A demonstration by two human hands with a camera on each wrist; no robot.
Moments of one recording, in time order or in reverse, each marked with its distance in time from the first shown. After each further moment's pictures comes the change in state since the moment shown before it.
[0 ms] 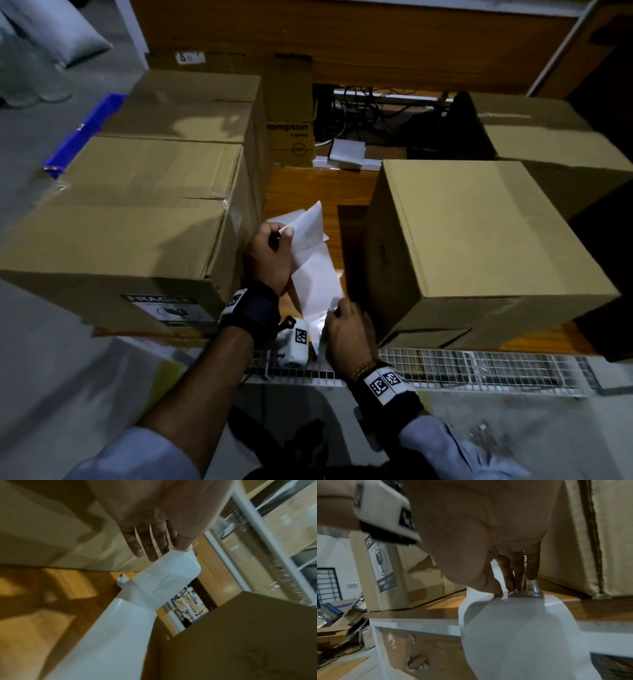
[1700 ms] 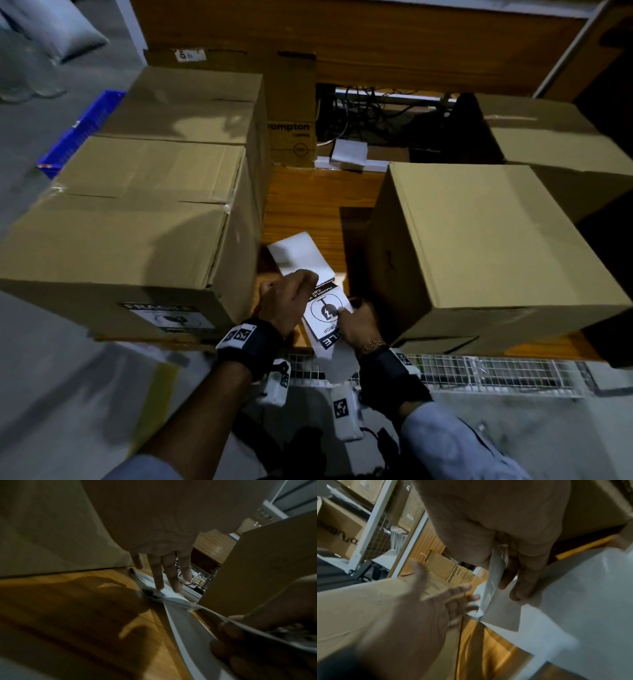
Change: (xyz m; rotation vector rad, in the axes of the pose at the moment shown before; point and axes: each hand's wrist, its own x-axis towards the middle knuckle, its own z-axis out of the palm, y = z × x) left_hand -0.038 -0.045 -0.007 0.329 -0.547 0.056; right_hand 0.039 0.011 -0.014 1.175 -0.073 0.675
